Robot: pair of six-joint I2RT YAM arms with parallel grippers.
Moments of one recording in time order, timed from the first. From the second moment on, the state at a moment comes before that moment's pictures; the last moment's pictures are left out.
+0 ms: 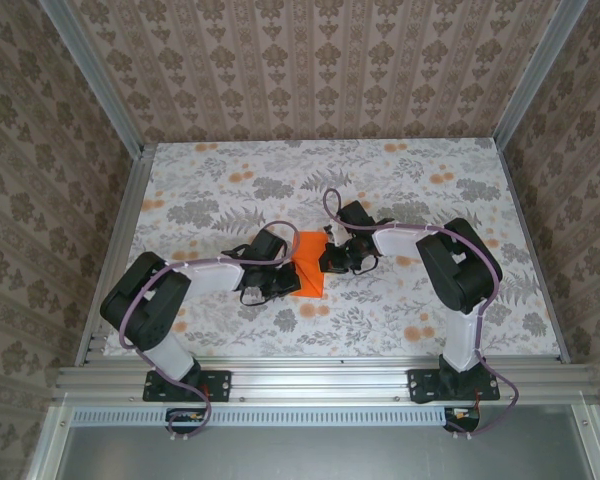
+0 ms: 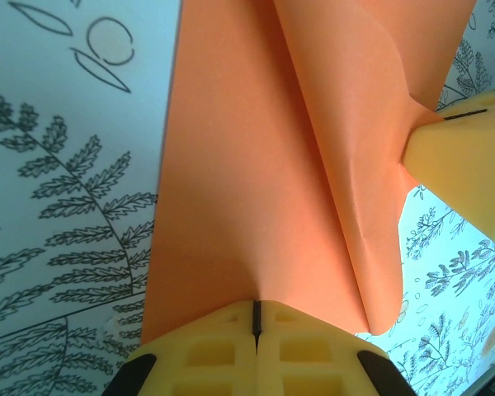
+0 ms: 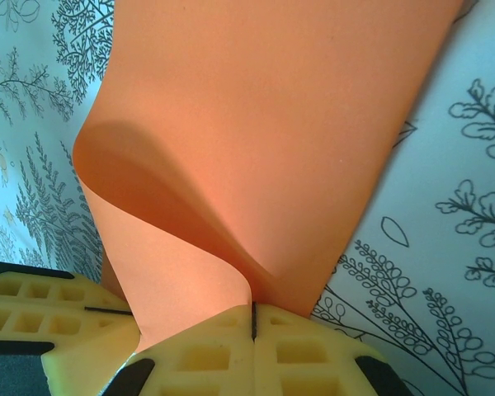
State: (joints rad) left arm -0.70 1.64 0.74 -0.17 0.38 -0.88; right arm 0.49 1.93 1.09 -0.31 -0.54 0.46
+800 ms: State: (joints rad) left arm -0.71 1.64 0.75 -0.19 0.38 -0.87; right arm 0.49 1.93 1.07 -0.28 -0.52 0.47
